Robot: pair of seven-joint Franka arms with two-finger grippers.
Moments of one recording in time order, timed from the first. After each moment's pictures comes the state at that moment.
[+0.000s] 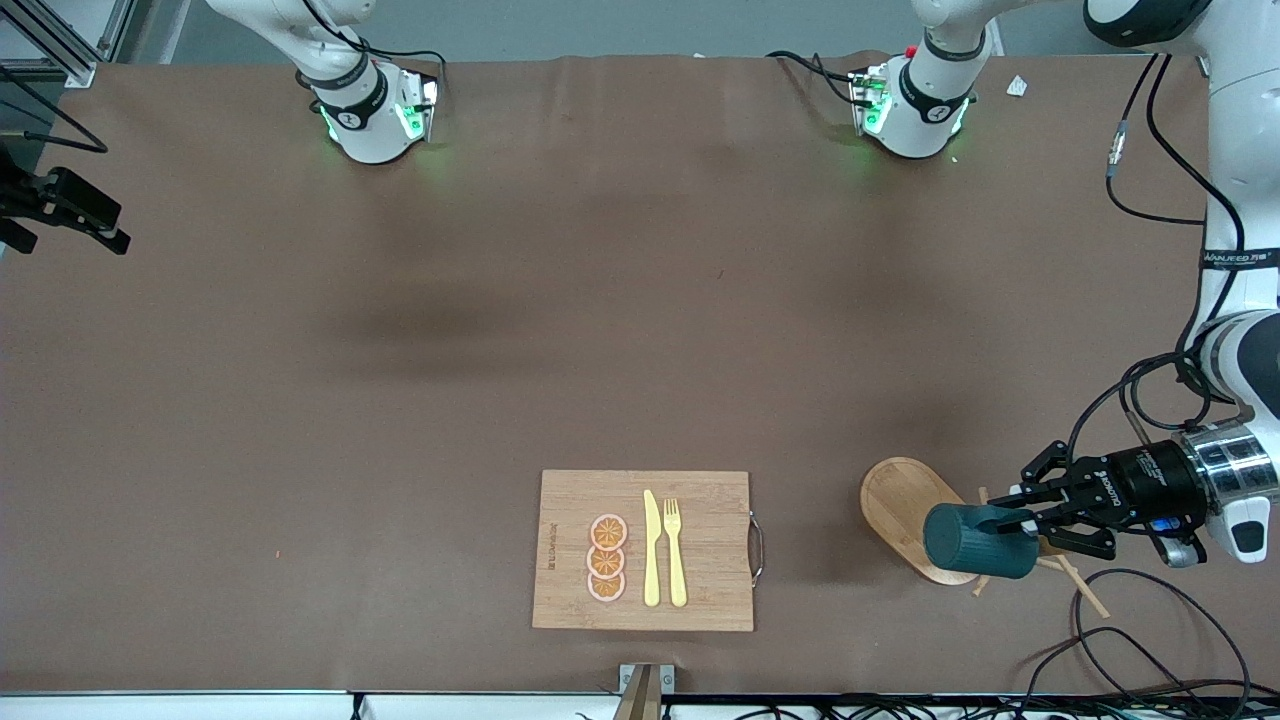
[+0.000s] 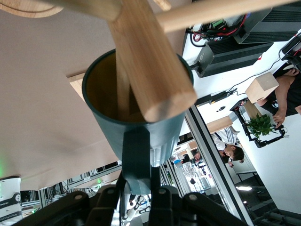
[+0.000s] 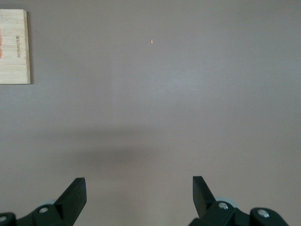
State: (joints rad) left arm 0.35 0.73 -0.35 -1.24 -0.94 1.90 -0.89; right arm -0.08 -0.11 0.02 -1.63 -0.01 1.59 -0.04
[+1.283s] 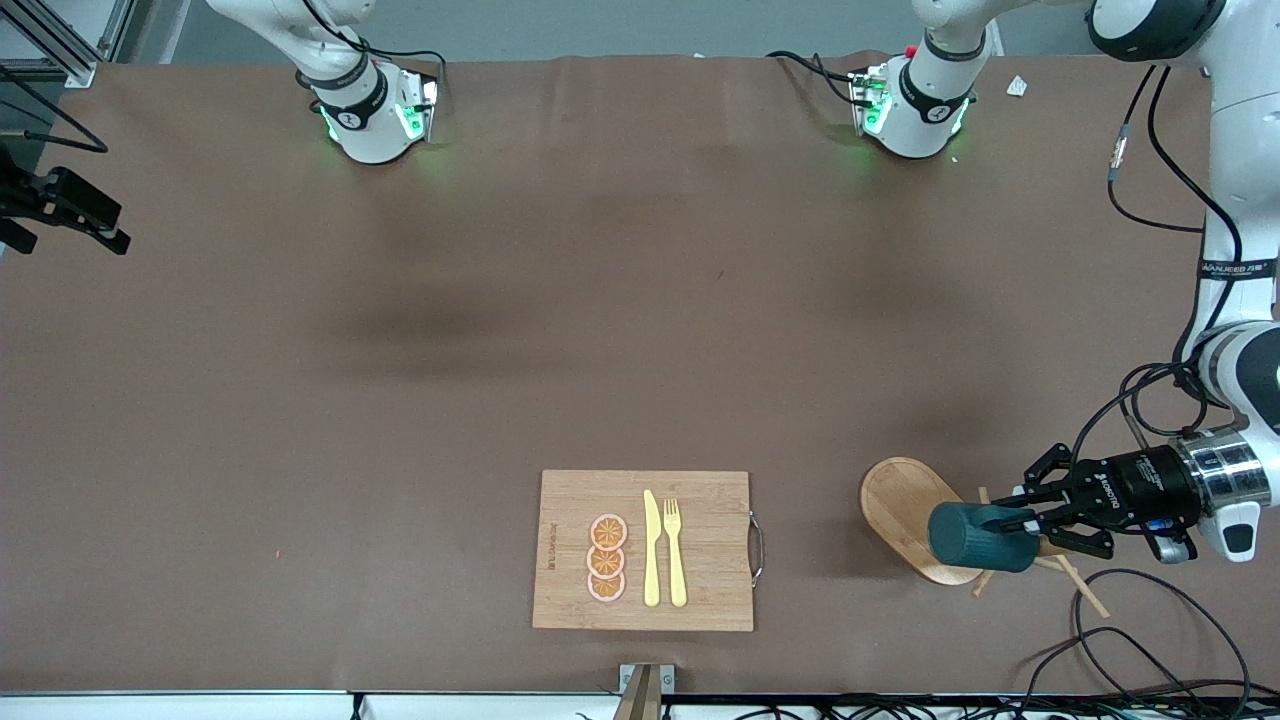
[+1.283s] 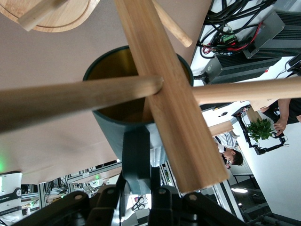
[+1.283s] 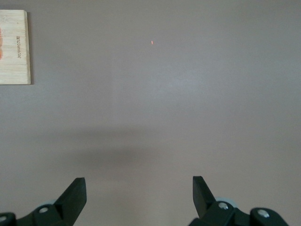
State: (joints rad) left arm 0.38 0.77 -0.34 -1.25 -0.94 1.88 -0.89; right arm -0.08 -0.11 0.02 -1.63 -0.01 1.59 -0.04
